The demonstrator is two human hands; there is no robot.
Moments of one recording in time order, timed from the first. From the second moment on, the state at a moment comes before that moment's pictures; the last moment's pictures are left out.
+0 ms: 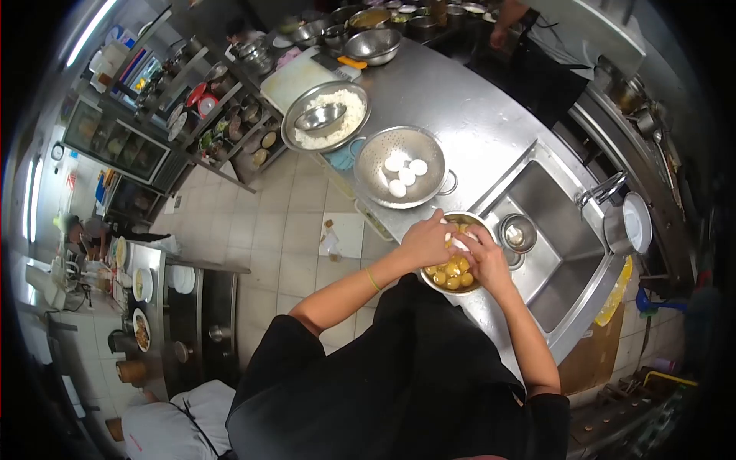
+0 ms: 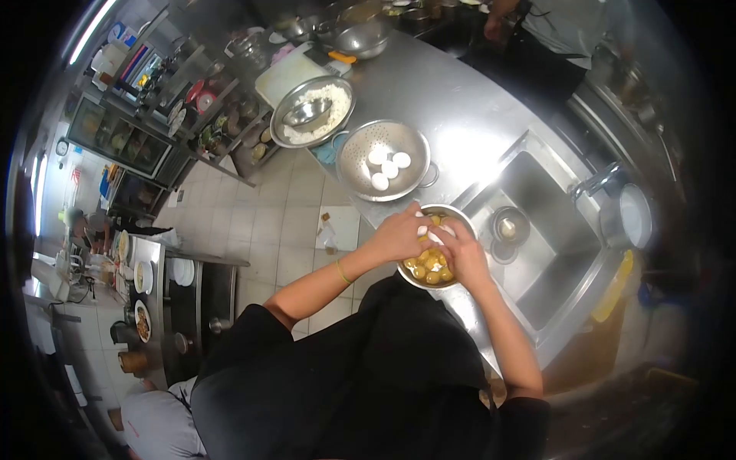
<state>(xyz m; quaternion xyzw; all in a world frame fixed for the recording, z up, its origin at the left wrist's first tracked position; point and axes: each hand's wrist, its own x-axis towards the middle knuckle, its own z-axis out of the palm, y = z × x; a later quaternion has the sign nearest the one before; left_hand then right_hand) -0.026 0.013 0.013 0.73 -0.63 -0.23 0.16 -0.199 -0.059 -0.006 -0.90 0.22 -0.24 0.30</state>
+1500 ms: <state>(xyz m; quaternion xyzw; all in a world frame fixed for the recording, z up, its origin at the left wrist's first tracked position) -0.042 0.037 -0.006 0.52 -0.42 -0.52 0.53 -0.214 -0.023 0.052 -0.81 0.19 -0.48 0.27</state>
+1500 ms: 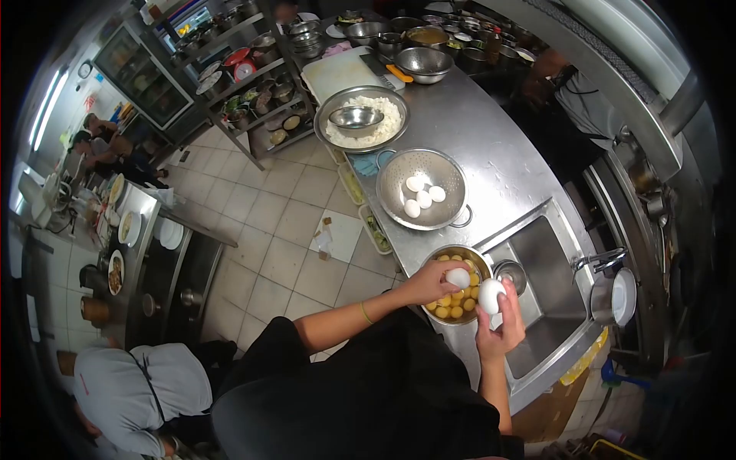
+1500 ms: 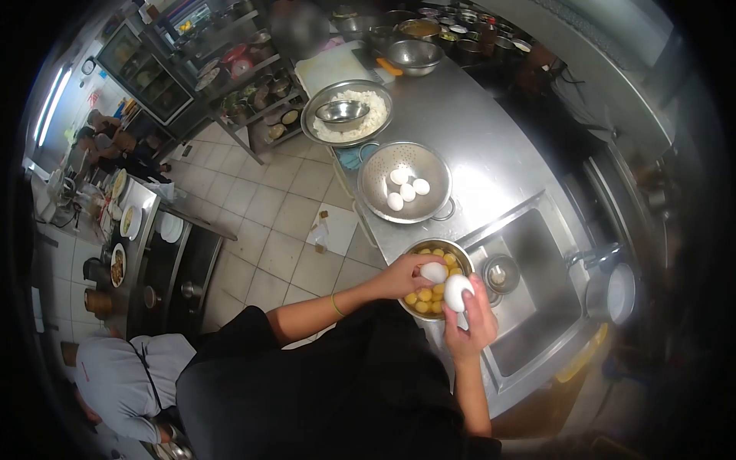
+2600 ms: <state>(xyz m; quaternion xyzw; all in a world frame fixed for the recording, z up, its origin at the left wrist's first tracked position) -0.029 0.028 0.007 0.63 -0.57 -0.32 0.42 -0.204 -0.059 0.019 -0.89 0.26 -0.29 0.25</state>
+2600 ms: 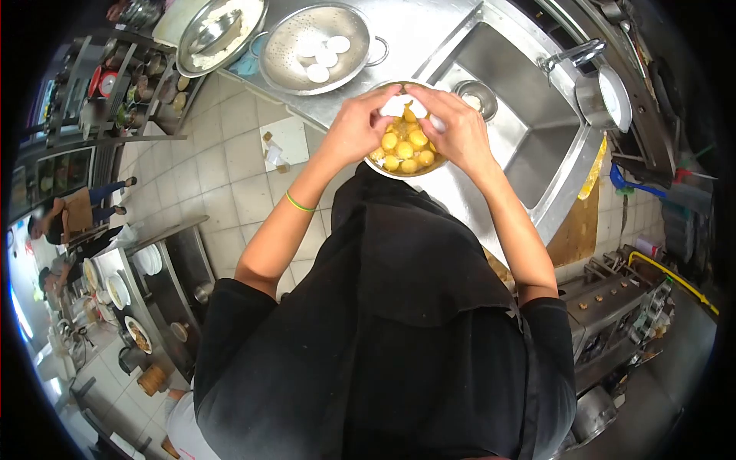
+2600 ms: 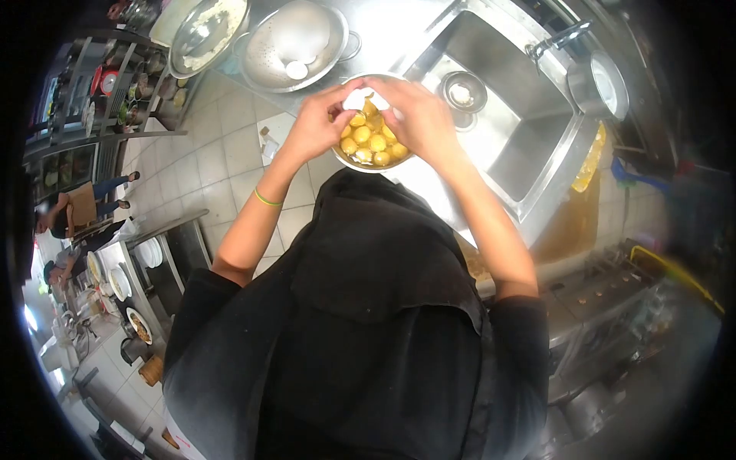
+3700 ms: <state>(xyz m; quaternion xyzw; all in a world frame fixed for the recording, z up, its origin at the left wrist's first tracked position) 0.124 -0.070 -0.024 0.55 -0.28 -0.48 0.62 -0.572 -0.113 0.009 -0.27 0.61 -0.67 0.34</state>
